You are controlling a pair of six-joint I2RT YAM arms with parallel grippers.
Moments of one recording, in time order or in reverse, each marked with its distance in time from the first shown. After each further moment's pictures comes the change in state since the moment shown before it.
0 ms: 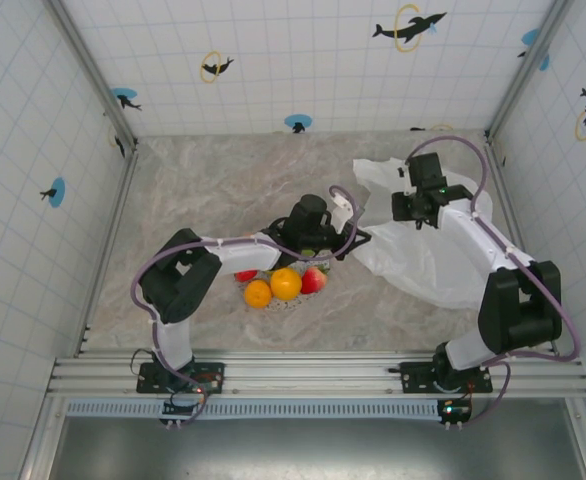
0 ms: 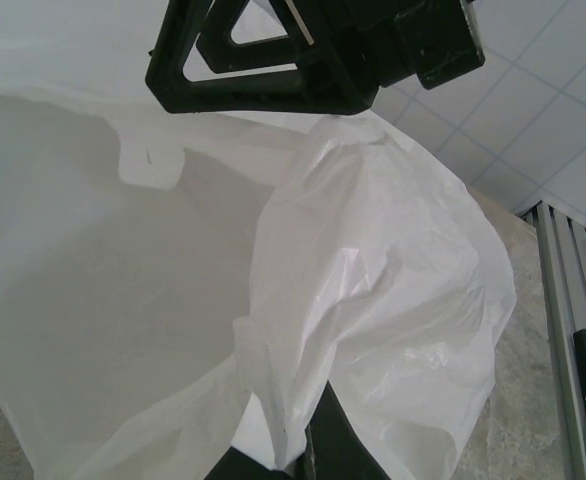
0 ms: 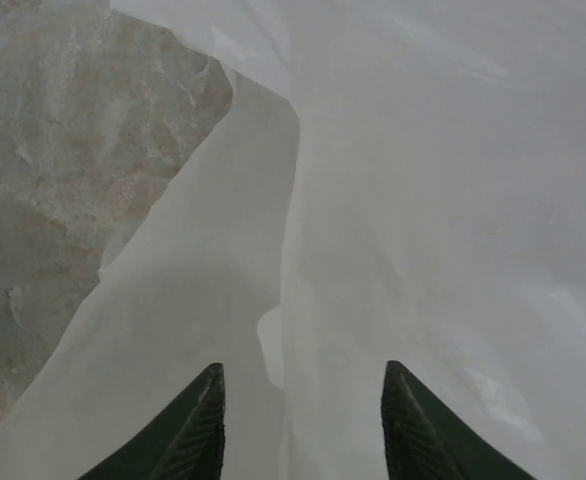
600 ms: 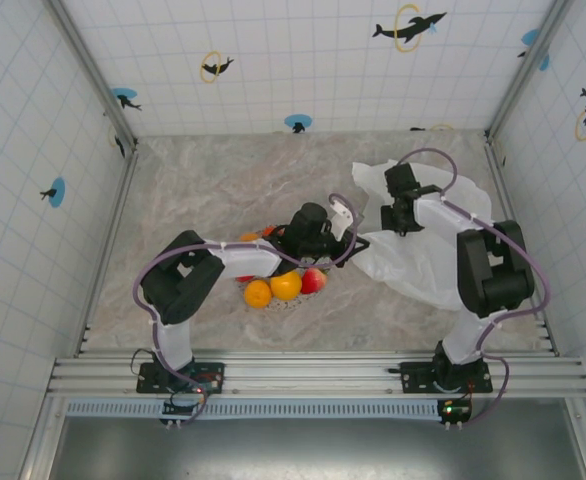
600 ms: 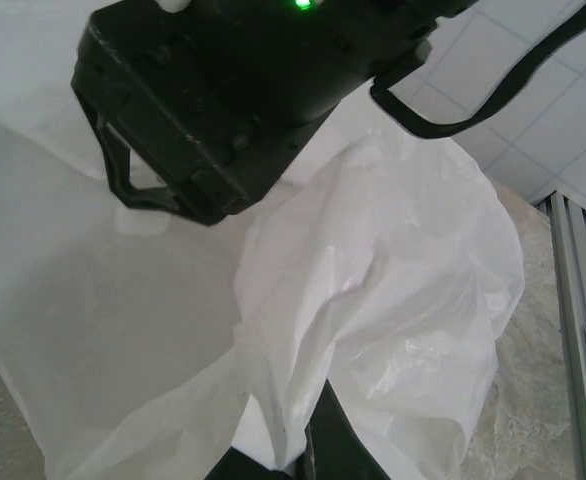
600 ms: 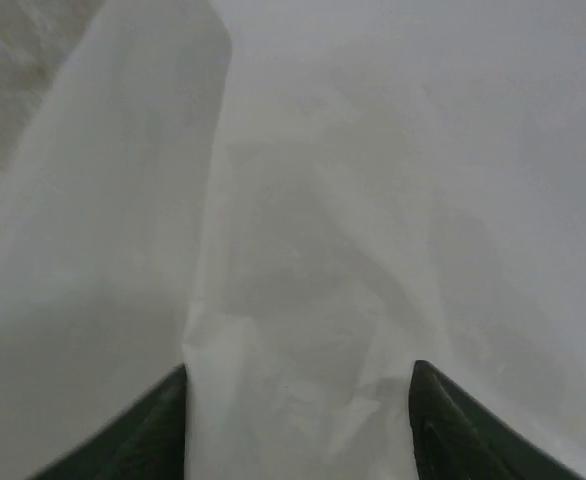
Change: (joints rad) left arm -0.026 0.000 -0.052 0.037 -0.037 -0.017; right arm 0.040 0.261 0.023 0.016 0.120 0.092
